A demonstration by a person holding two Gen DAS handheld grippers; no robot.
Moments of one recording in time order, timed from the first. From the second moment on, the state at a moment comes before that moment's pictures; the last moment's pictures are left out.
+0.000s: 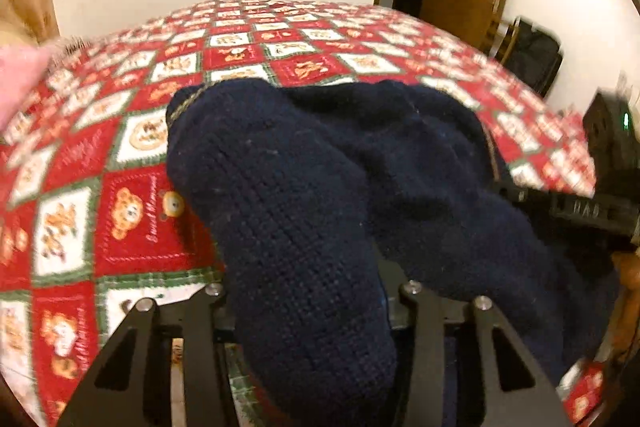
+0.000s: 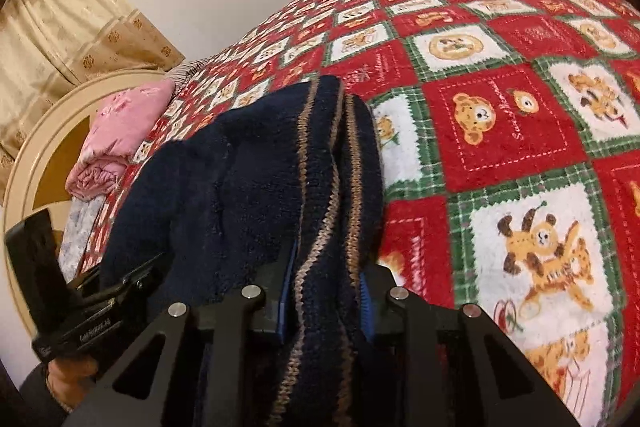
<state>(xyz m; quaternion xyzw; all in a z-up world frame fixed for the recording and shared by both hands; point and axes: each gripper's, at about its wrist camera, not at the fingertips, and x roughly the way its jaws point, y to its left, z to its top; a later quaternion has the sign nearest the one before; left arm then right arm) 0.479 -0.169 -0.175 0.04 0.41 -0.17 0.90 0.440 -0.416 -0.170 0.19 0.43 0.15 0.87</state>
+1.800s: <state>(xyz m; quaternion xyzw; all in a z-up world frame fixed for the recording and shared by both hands) 0.263 0.067 -0.080 -0.08 0.35 -0.07 0.93 0.283 -0.121 -0.099 0.19 0.43 0.36 0.80</state>
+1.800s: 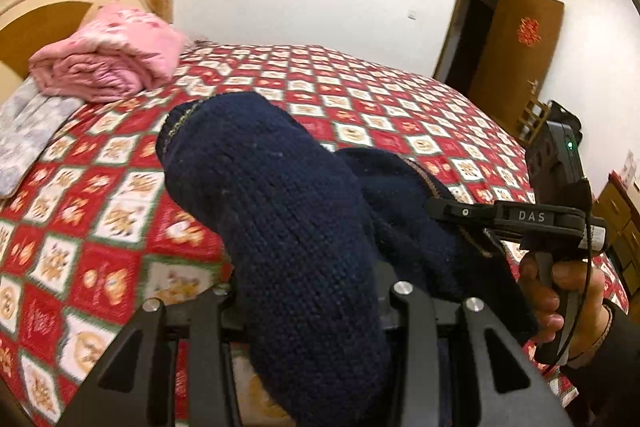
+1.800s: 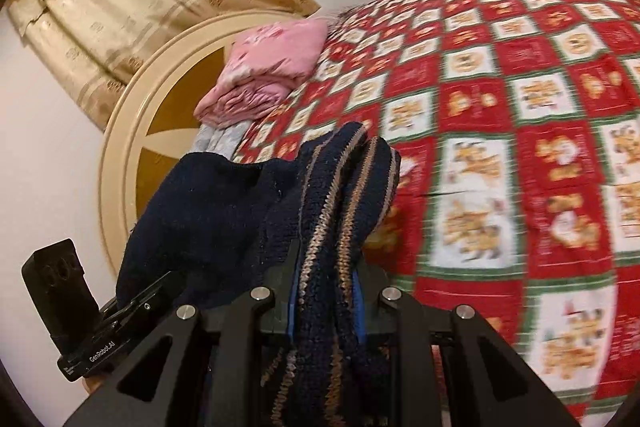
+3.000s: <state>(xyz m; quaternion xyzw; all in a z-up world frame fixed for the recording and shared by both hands) 0.219 0.226 -0.136 -0.16 0.35 0.03 0.92 0.298 0.068 -0.137 0.12 0.48 0.43 0.75</state>
